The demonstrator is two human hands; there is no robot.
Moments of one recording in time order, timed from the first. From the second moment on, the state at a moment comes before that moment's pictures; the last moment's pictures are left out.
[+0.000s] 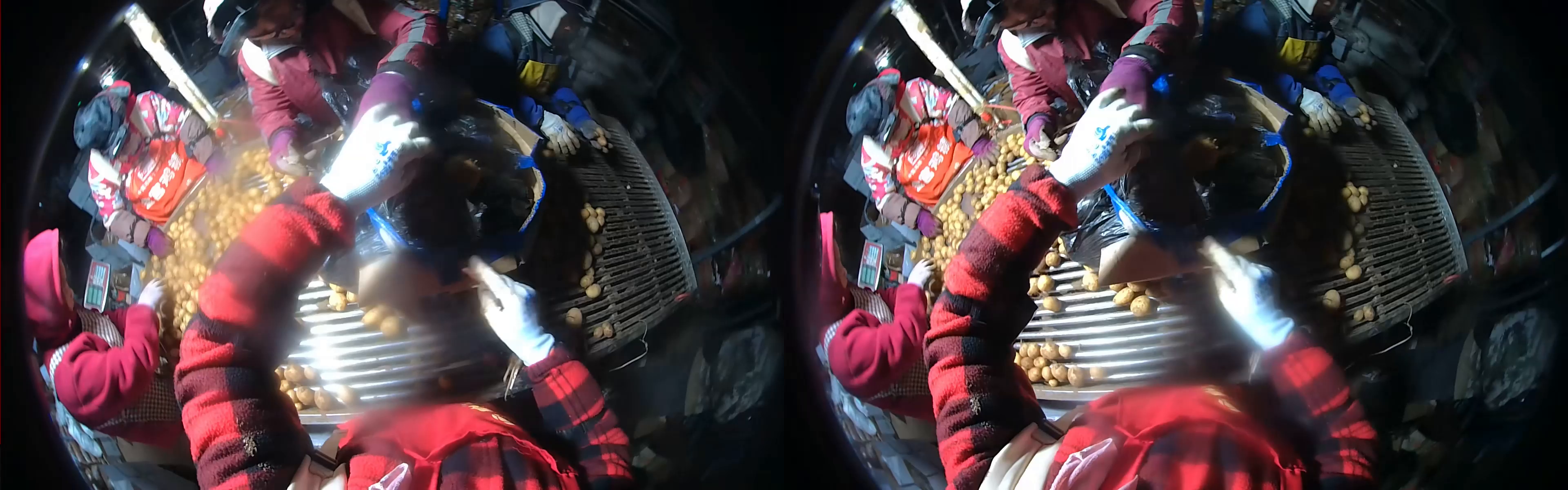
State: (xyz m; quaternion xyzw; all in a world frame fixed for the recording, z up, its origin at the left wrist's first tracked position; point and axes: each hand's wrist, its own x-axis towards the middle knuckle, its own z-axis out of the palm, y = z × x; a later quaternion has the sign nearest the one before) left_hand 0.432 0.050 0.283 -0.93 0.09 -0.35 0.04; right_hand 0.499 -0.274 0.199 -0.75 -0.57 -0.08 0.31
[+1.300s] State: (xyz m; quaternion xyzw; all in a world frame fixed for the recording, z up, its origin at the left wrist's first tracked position) left_hand 0.393 0.003 0.195 -0.93 0.06 -0.36 -0.09; right_hand 0.581 -0.255 0.309 -0.66 -0.71 -0.18 -0.13
